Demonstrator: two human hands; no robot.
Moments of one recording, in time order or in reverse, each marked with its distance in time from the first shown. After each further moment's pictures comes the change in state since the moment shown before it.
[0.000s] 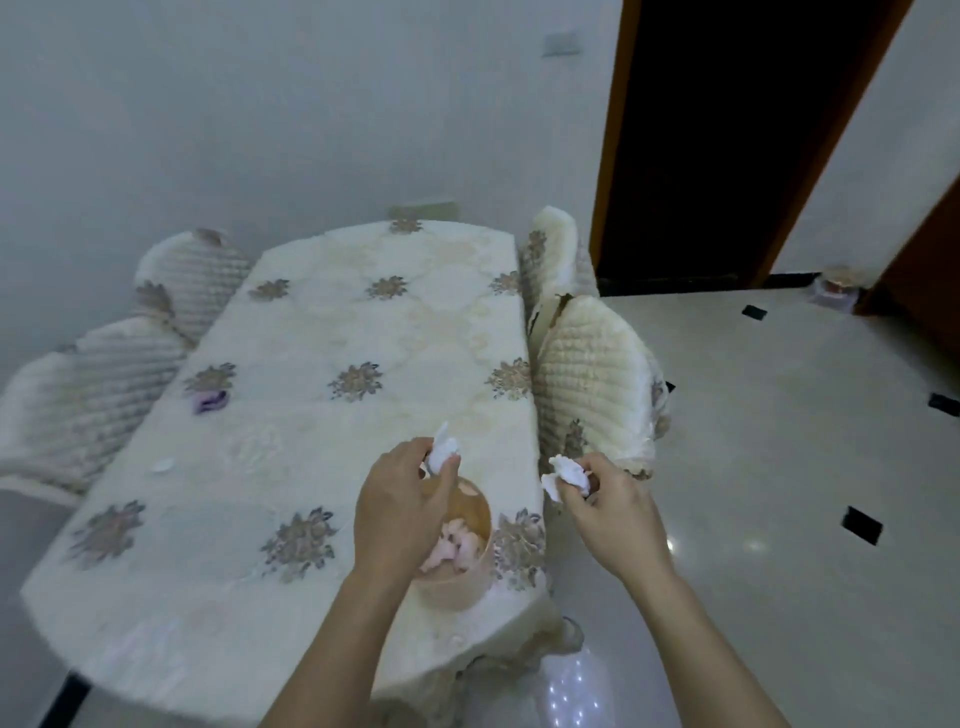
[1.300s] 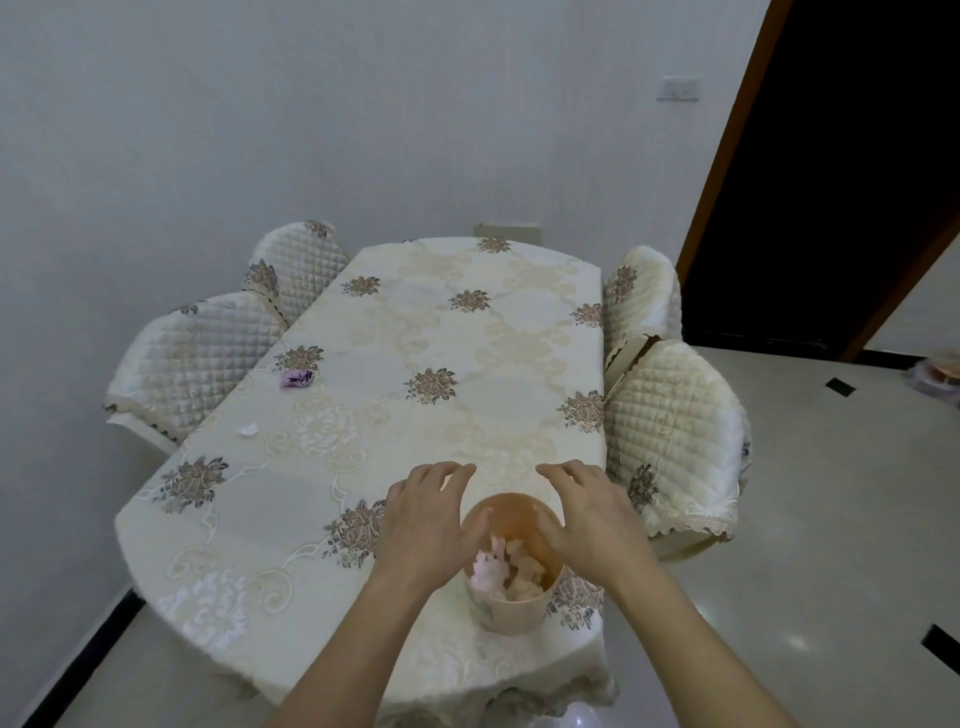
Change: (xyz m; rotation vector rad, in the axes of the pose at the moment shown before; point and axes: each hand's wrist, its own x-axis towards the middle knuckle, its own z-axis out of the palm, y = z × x) left_hand -0.009 -0.069 -0.031 0.416 -0.138 0.031; right_hand 0.023 -0.074 0.070 -0.414 -0.194 -0.501
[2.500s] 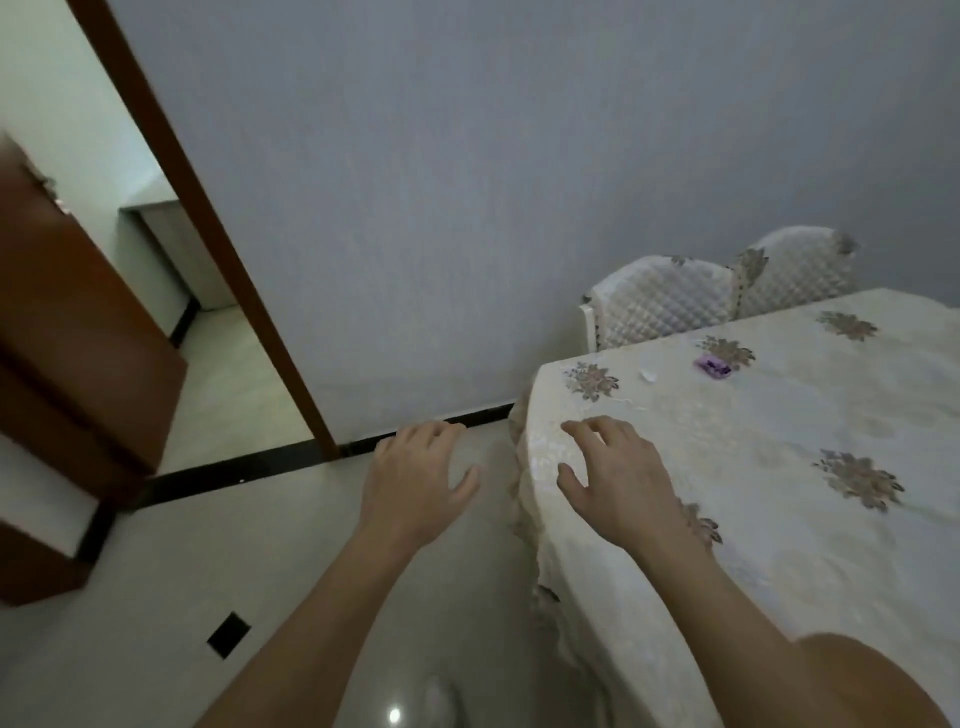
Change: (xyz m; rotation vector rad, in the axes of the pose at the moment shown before) left_hand -0.261 -0.114 -0.142 0.379 0.275 -0.990; right_hand 0.010 -0.284 0.054 0.162 -0.180 -1.002
